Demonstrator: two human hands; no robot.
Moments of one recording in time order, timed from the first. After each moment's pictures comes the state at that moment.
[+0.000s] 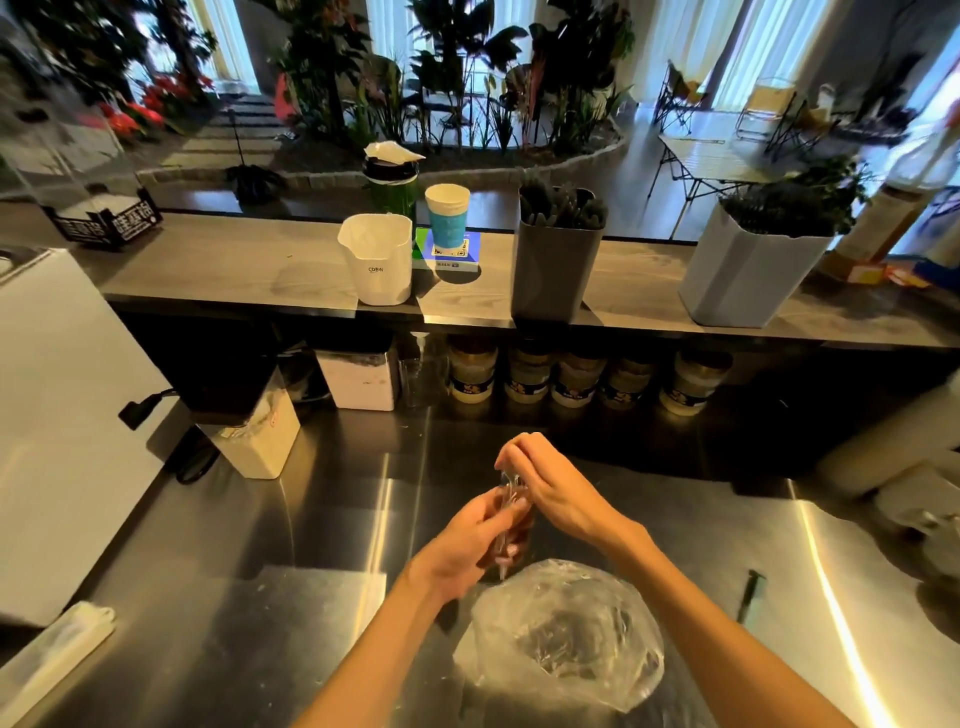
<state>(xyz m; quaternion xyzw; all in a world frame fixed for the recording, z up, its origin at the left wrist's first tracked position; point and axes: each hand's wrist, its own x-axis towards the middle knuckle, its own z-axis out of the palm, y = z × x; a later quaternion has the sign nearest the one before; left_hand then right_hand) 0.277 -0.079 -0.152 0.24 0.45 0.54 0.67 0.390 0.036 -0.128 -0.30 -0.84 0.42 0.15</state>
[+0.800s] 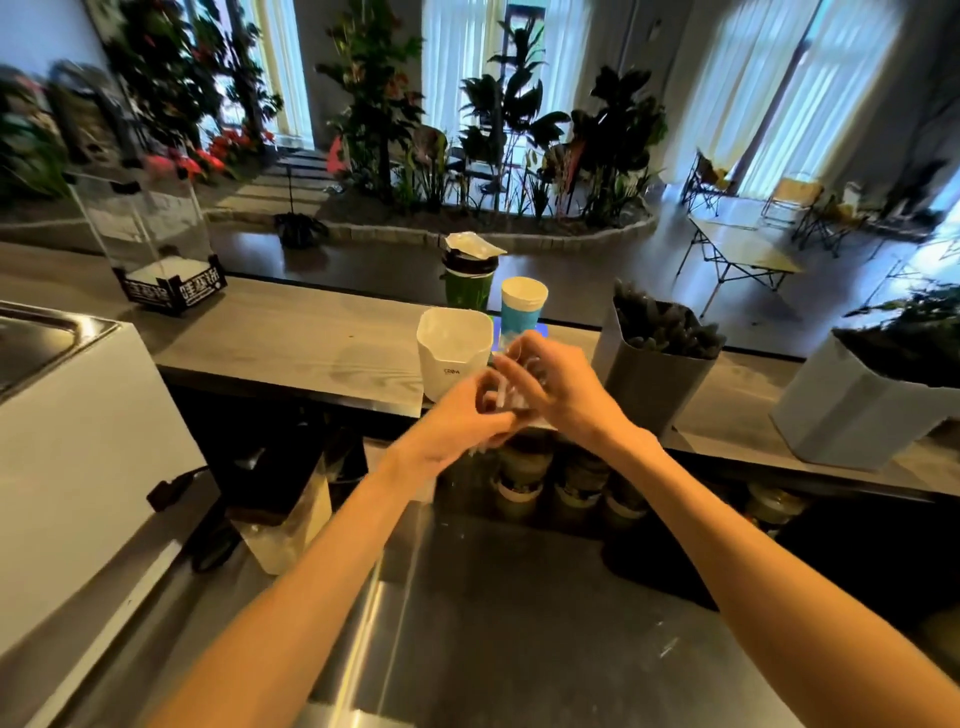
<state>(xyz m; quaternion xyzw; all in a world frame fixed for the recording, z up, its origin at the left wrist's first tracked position) 0.076 0.036 -0.006 0.45 0.59 0.51 0.43 0.200 0.142 0.021 -0.18 -0.90 0.28 0.28</state>
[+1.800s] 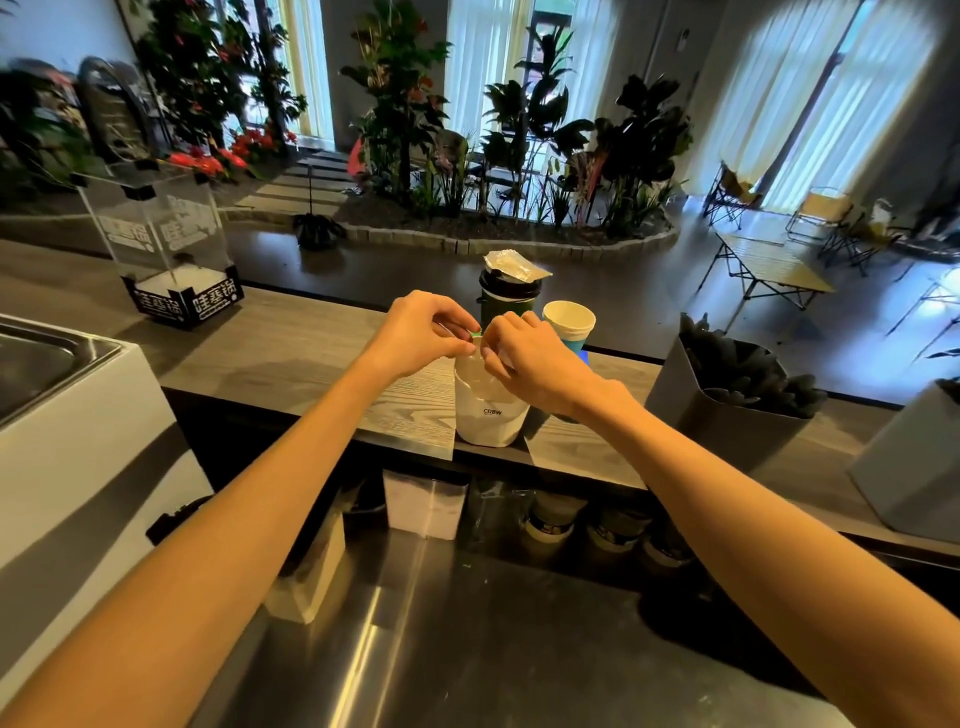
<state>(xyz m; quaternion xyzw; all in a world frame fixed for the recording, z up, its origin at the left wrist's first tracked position) -0.076 0.088 0.037 0.53 0.73 0.41 0.13 0.072 0.213 0.017 -0.18 -0.97 0.02 0.15</state>
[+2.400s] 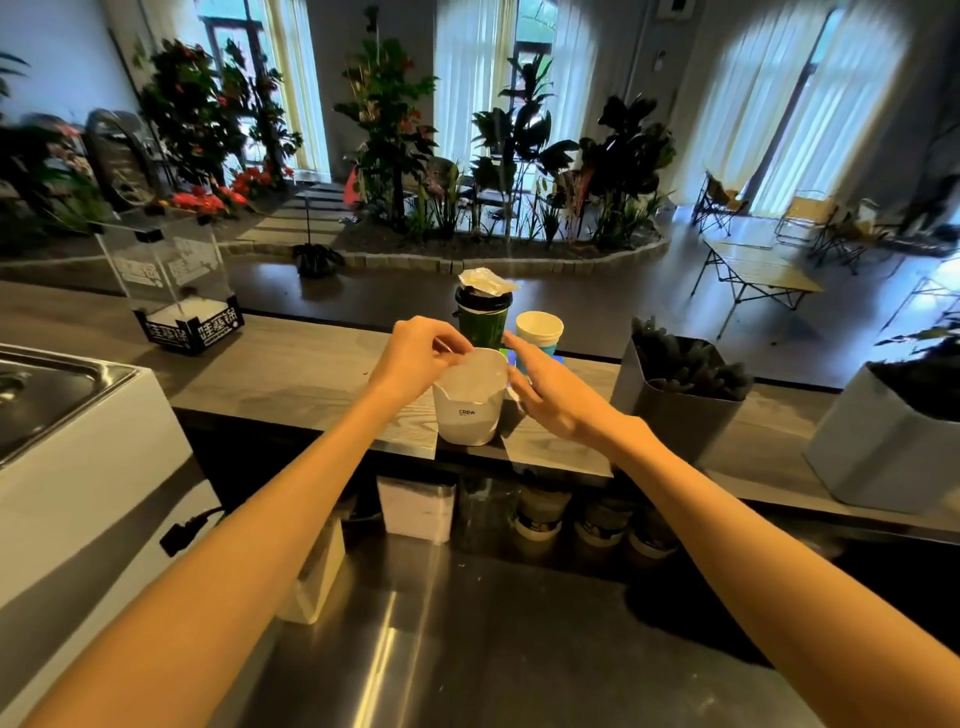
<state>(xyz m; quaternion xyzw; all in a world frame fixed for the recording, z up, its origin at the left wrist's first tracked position) -0.035 0.087 0.036 0.53 0.74 0.40 0.05 0.150 0.187 0.028 -0.25 -0.93 0.24 0.14</state>
